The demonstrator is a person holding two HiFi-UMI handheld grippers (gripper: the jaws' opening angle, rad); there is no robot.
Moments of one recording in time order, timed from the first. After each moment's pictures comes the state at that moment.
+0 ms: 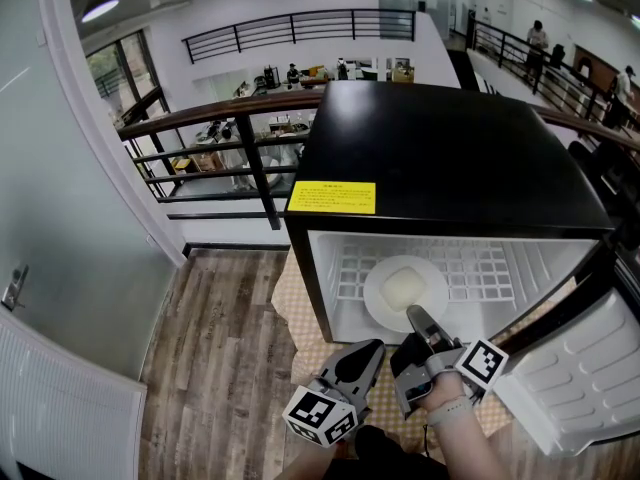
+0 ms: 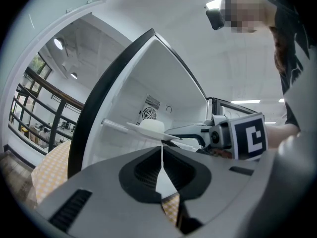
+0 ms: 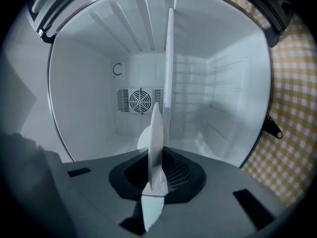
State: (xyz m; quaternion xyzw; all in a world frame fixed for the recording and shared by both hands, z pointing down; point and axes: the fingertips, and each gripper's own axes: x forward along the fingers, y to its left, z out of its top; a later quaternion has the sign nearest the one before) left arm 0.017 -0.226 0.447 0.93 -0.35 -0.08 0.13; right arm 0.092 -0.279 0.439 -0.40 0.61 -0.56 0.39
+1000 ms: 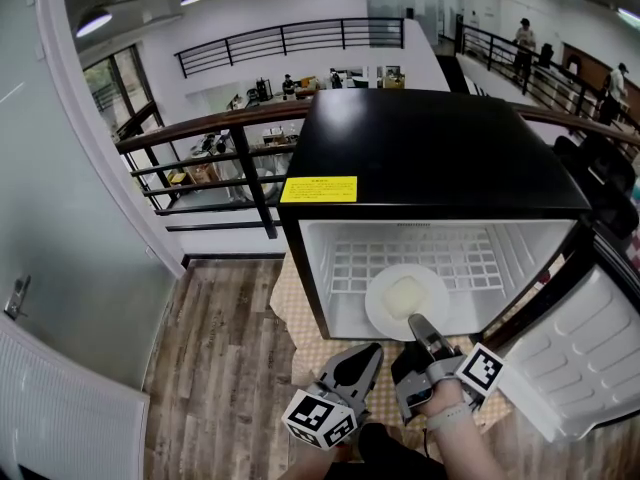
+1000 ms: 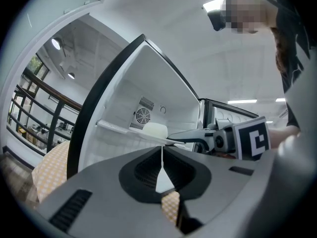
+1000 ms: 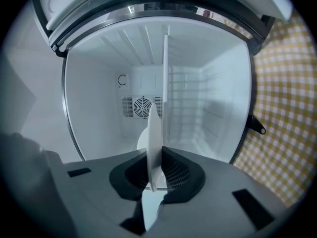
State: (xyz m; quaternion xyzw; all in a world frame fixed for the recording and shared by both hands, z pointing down) left arm 0.020 -0.197 0.441 0.93 -0.33 -0.08 0.12; right arm 0.105 -0.240 0.441 -0.41 0.59 -0.55 0.41
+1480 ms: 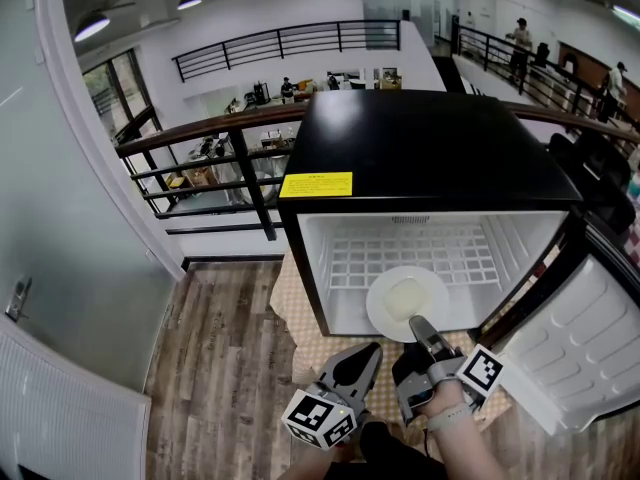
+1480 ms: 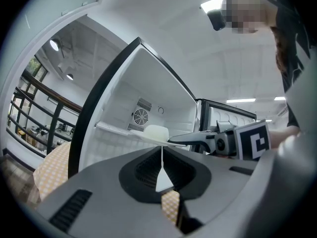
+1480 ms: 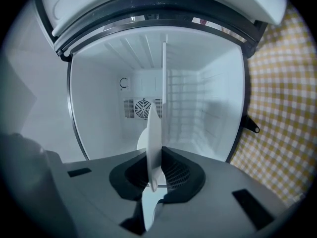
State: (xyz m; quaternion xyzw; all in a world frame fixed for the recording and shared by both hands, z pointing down) left arm 0.020 -0.186 0.437 0.93 -0.33 -0.08 0.11; right arm 0.109 -0.225 0.443 -0.41 0.59 -0.55 0.42
